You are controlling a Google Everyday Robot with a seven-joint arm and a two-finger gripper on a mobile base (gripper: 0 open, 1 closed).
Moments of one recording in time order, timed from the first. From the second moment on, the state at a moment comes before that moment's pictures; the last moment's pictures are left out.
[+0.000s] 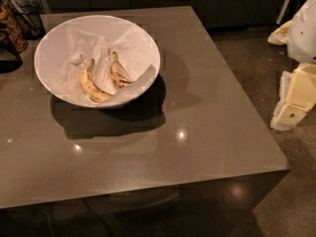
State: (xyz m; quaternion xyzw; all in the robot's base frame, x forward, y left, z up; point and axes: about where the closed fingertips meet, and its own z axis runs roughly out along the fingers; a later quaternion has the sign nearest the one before) arm 0.438 -0.217 0.976 -0.60 0.78 -0.03 0.16
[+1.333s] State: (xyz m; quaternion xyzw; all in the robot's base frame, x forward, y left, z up) arm 0.486 -0.160 1.005 -0.55 0.81 -0.12 0.14
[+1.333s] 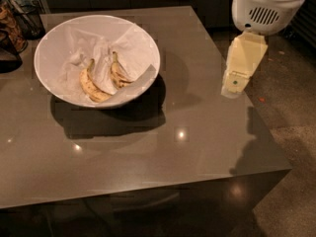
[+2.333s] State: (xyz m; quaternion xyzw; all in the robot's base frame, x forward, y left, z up) arm 0.486 -0.095 1.030 -0.62 0.75 -0.11 0.19
